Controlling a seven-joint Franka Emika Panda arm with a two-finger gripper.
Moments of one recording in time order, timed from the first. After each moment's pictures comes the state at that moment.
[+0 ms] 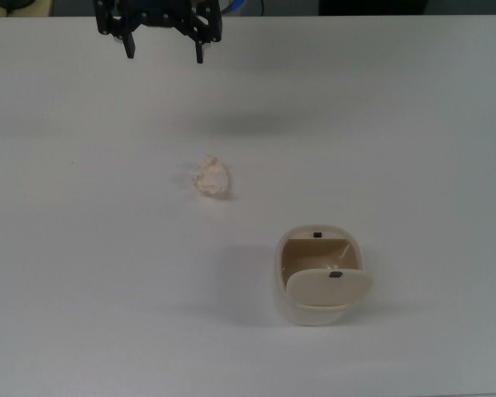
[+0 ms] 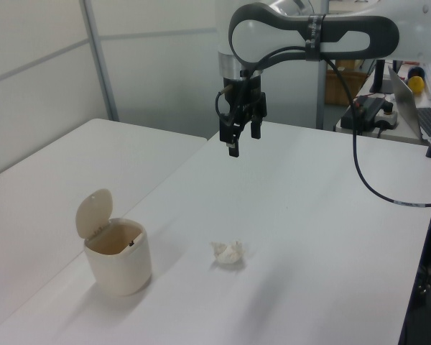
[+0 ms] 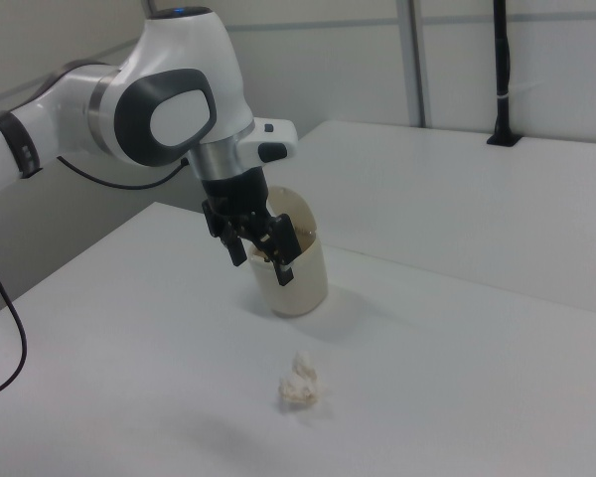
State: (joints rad) arm -0.01 0.08 -0.02 -1.53 -0.01 1.63 0.04
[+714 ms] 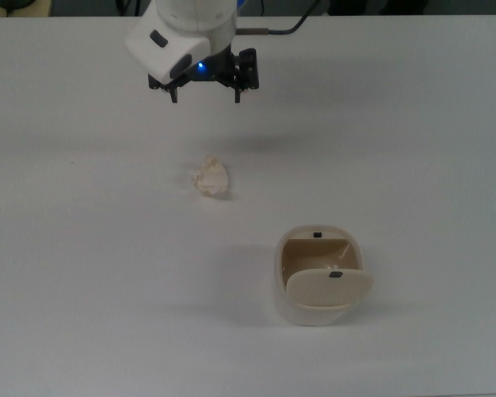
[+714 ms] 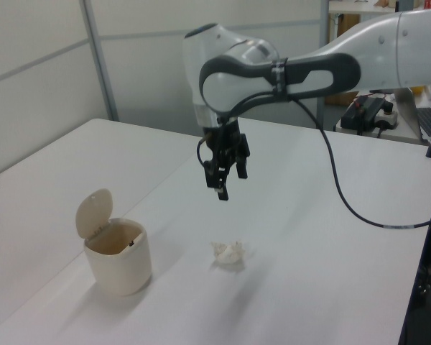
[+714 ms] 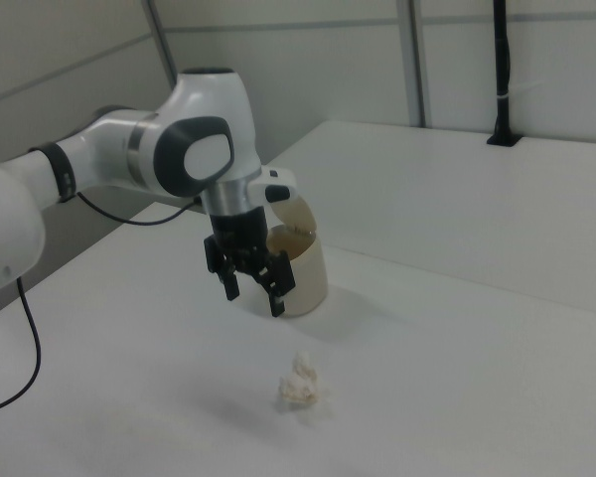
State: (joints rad) arm 0.08 0.23 -0.02 -1.53 -0.01 1.63 0.04
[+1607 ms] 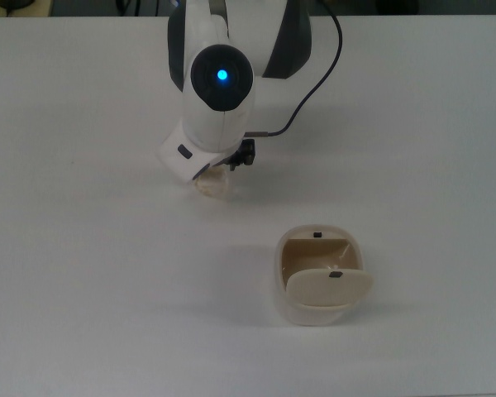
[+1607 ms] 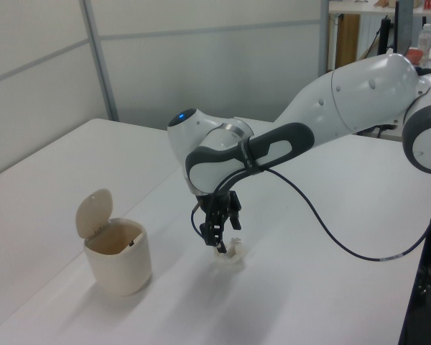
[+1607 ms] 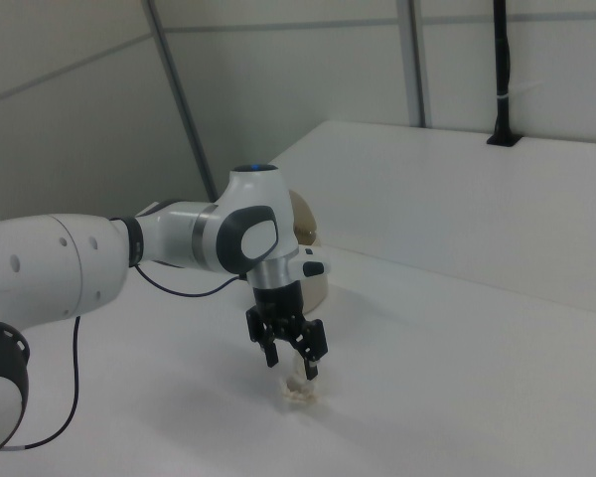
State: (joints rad) arm 0.10 0.45 -0.02 -1.61 -0.09 1.86 0.07
